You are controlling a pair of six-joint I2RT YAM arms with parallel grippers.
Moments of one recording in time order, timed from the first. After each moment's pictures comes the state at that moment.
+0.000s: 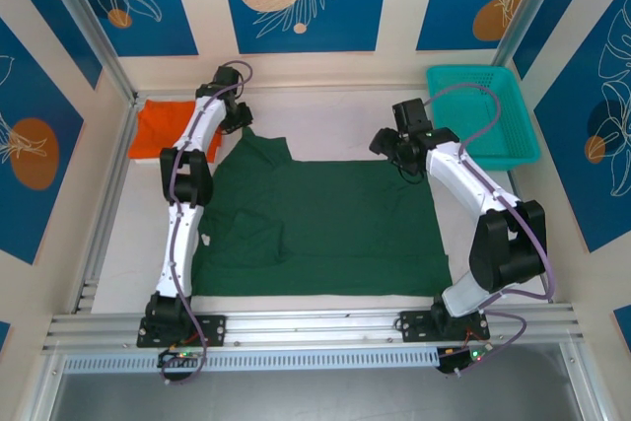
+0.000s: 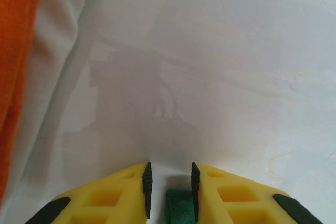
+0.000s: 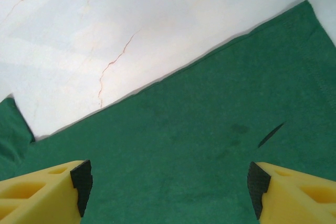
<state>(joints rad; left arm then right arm) -0.15 2.71 2.59 -1.00 0.04 -0.49 0.26 1.56 1.24 -0.67 0.05 0.75</state>
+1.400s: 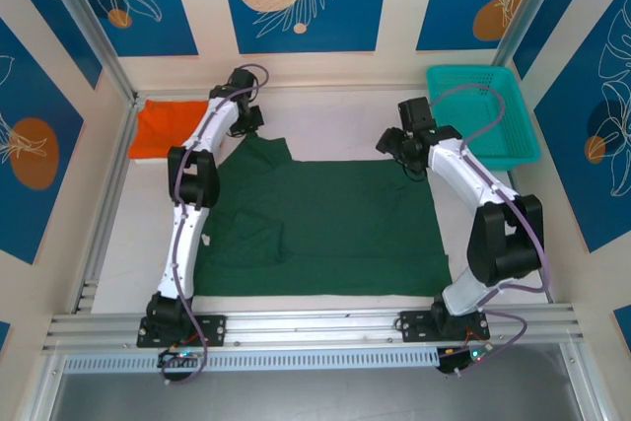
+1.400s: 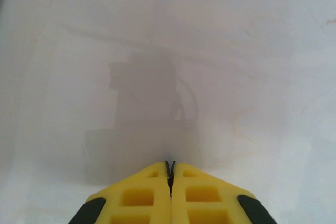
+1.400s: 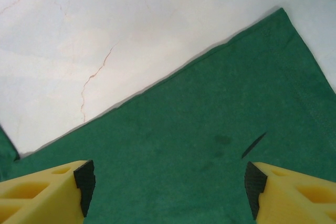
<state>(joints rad) -0.22 2.67 2.53 -1.02 -0.03 -0.46 0.22 1.62 1.27 -0.67 0.06 0.73</state>
